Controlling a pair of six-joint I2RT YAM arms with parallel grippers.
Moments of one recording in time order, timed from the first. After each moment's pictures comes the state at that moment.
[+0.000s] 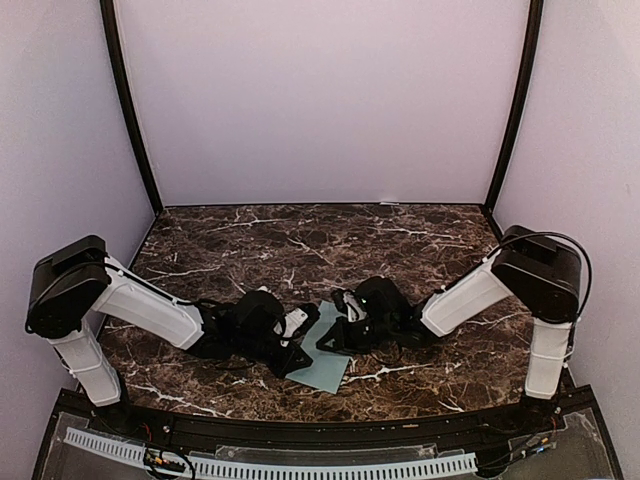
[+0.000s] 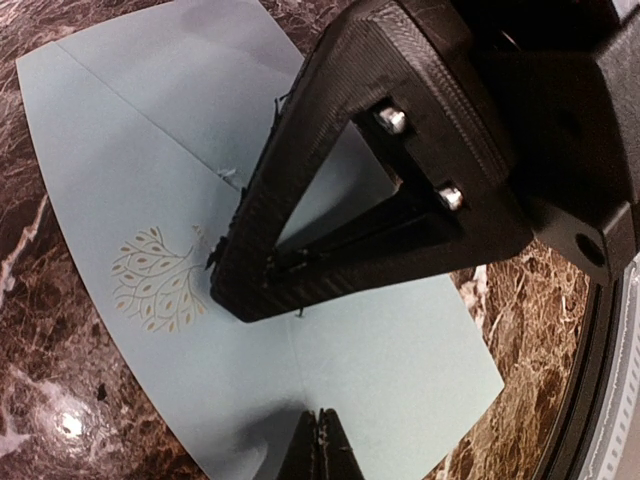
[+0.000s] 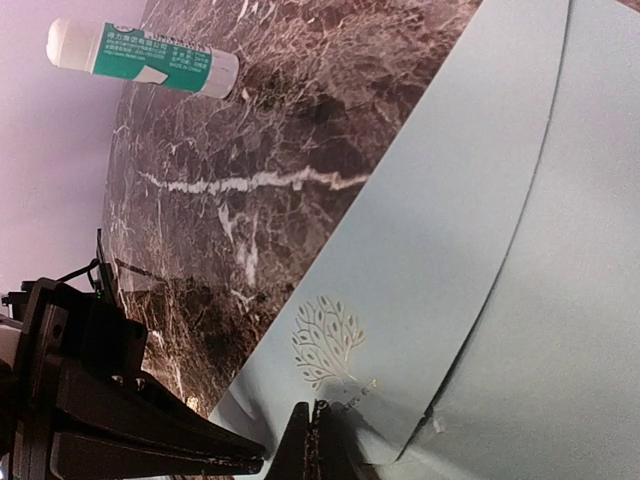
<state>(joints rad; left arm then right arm) -1.02 1.72 0.70 0.20 0.20 -0.30 0.97 1.94 0.83 0.43 -0.37 0.89</state>
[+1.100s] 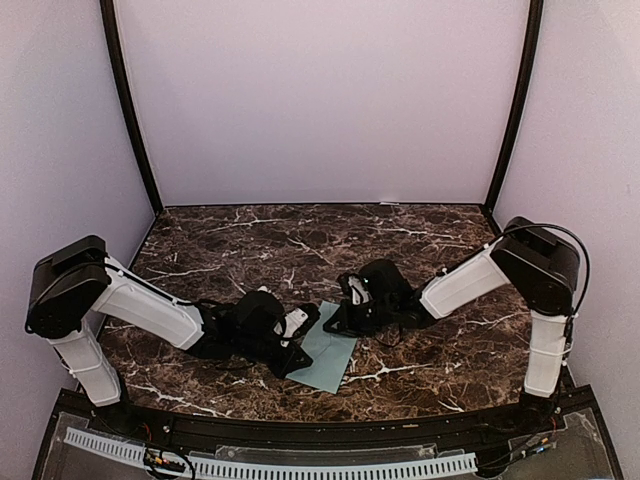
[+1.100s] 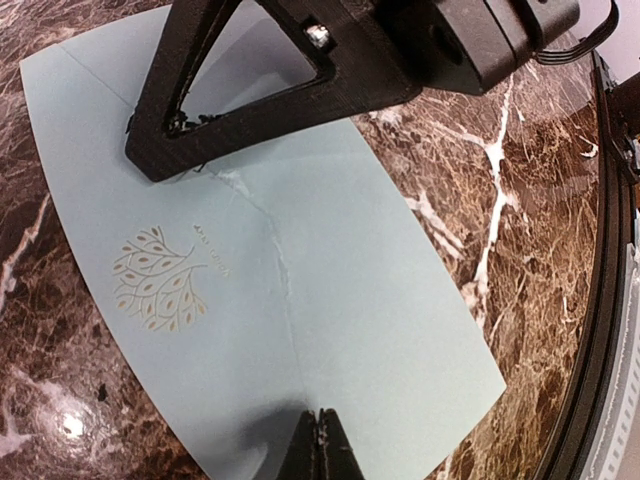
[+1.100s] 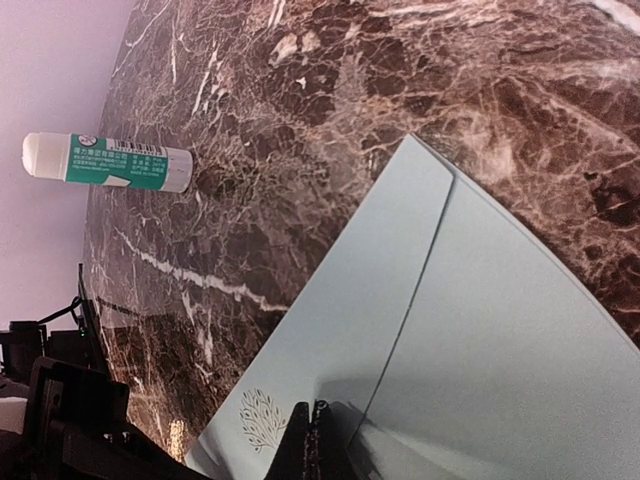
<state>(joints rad) -1.02 1.72 0.70 0.20 0.19 -0.30 0.86 1.96 0.92 0.32 -0.36 0.81</state>
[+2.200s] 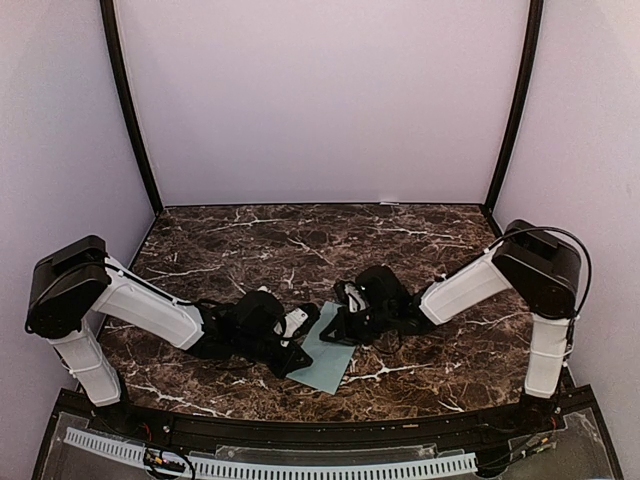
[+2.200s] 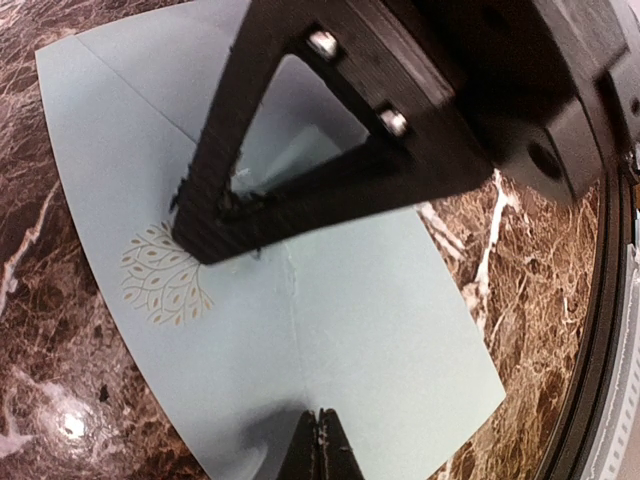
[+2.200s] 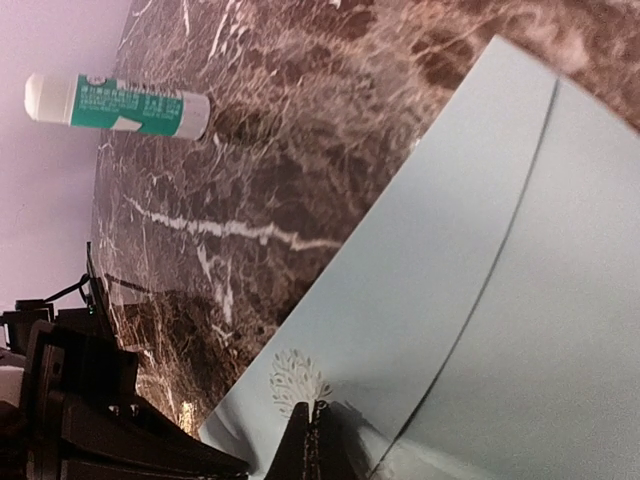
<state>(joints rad) -1.02 1.72 0.70 0.20 0.19 -0.30 0.92 1.95 0.89 0.32 -0.38 0.86</state>
